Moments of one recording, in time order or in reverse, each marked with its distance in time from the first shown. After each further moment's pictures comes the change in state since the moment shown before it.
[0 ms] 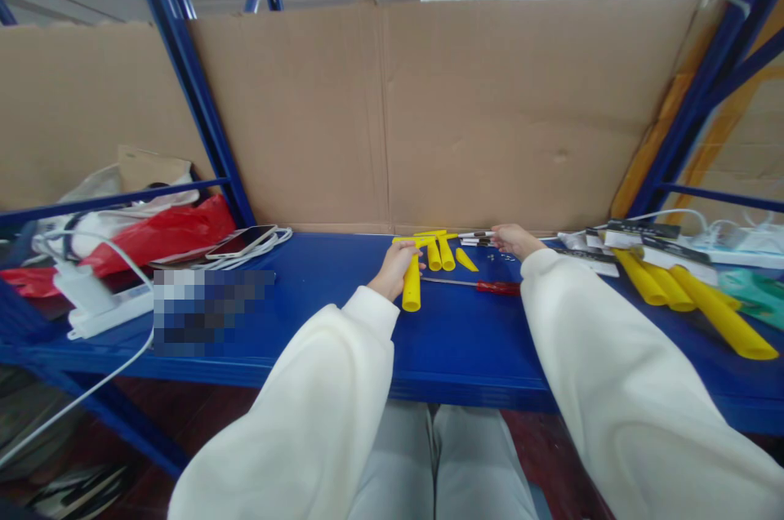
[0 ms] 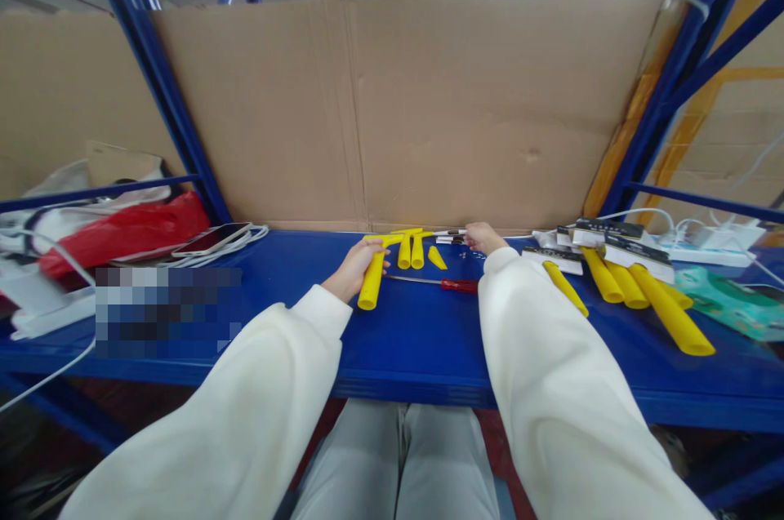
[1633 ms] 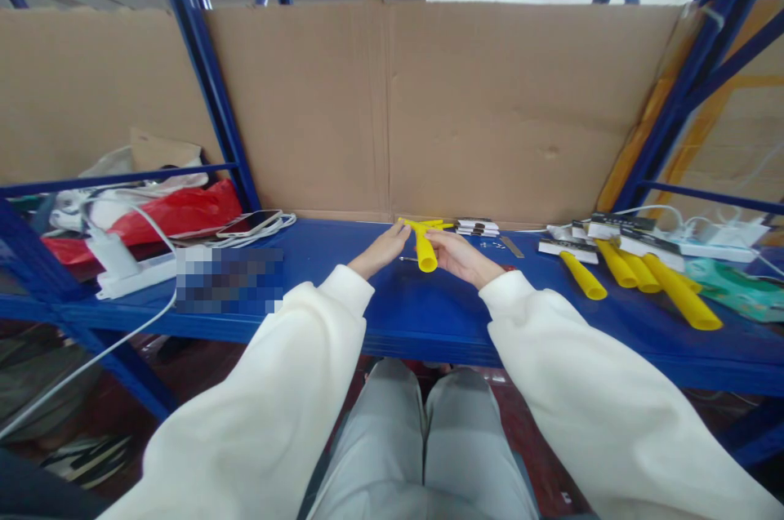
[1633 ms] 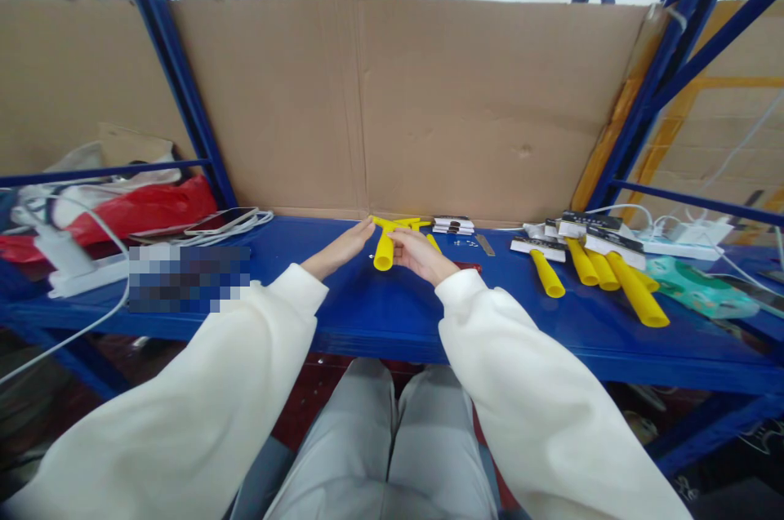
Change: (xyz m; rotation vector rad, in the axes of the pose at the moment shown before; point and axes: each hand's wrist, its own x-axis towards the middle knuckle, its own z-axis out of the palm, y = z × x) left_hand -0.010 -0.002 -0.030 0.236 -0.039 0.333; right_hand -0.164 0.018 0.061 0.454 -0.704 -0.170
